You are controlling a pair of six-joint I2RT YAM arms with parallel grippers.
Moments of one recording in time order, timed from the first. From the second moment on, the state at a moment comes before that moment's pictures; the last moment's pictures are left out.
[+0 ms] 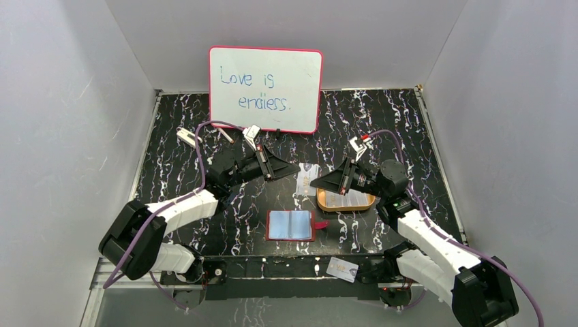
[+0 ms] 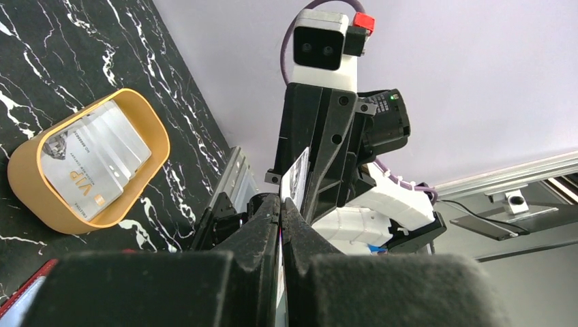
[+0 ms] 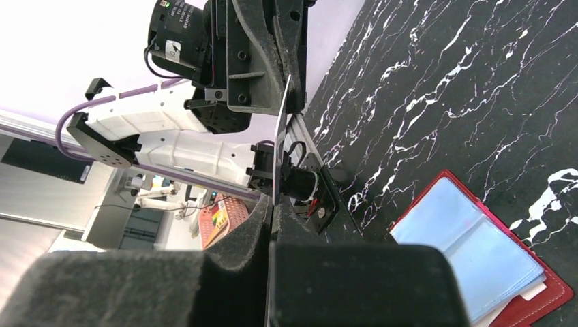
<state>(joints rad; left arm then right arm) -0.61 1.34 0.57 0.87 0.61 -1.24 0.46 0.90 0.42 0.51 -0.81 1.09</state>
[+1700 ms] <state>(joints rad) -0.58 1.07 0.34 -0.05 0.29 -0.96 0.75 1.33 0.31 0.38 -0.54 1.07</state>
